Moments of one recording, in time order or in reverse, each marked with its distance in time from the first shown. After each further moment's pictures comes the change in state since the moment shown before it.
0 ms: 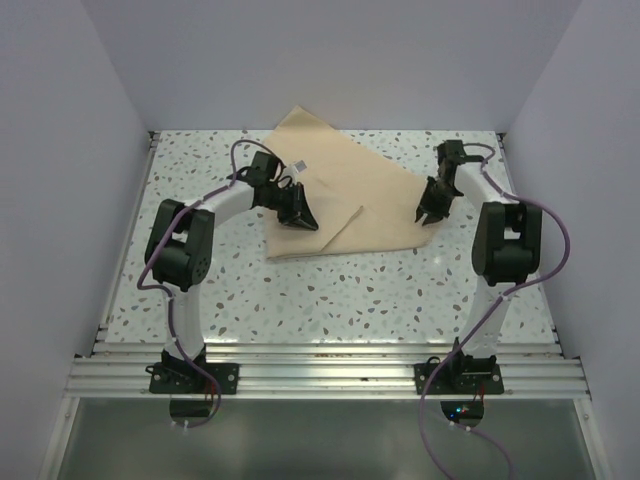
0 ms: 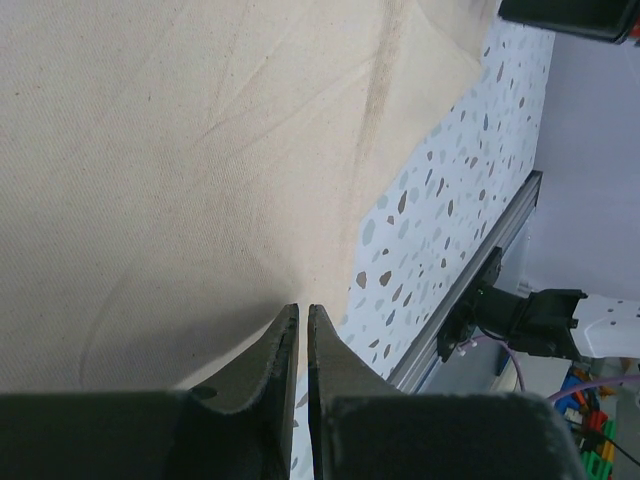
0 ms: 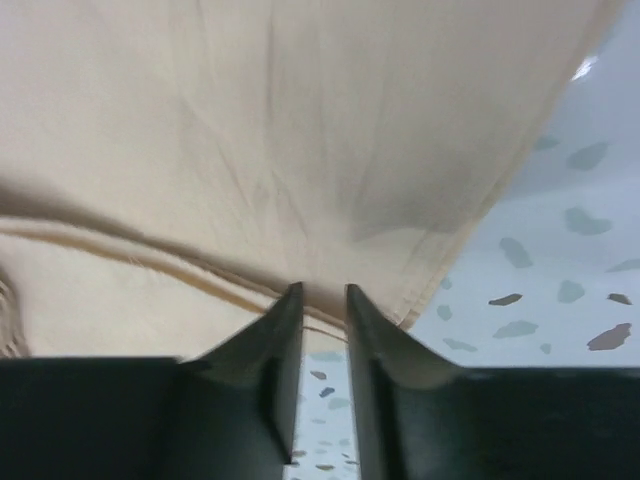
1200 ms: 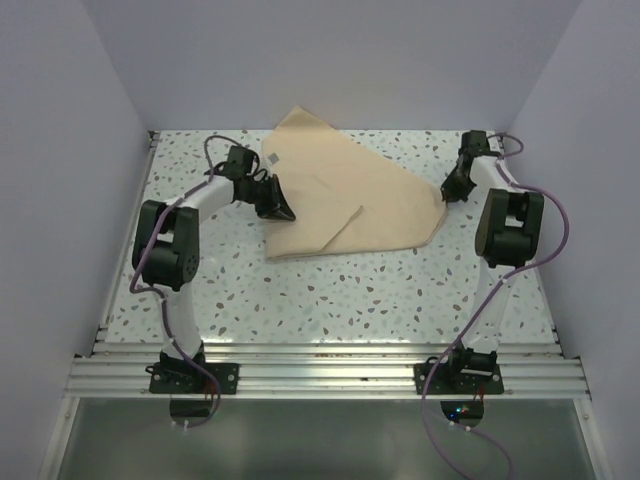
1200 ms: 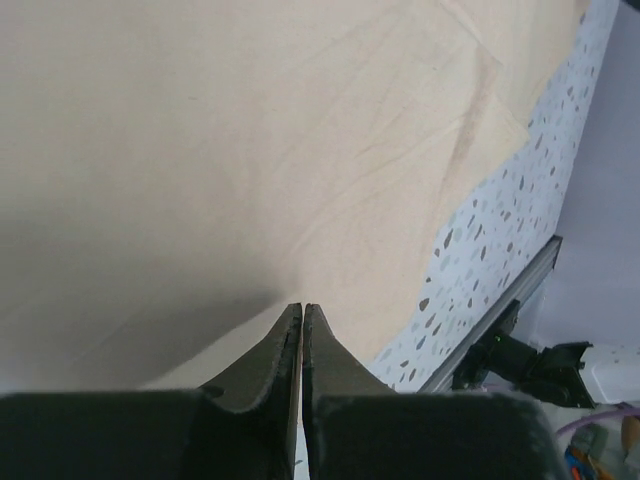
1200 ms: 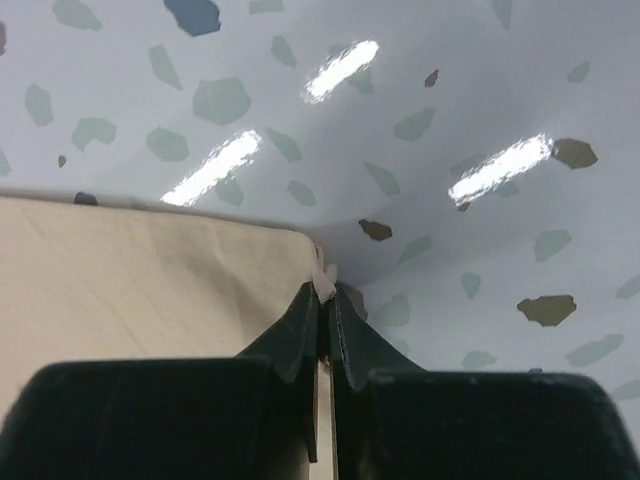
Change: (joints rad) left arm 0.093 -0.016 -0.008 -0.034 -0.064 0.006; right arm -0.146 0.225 0.243 0.189 0.168 0.104
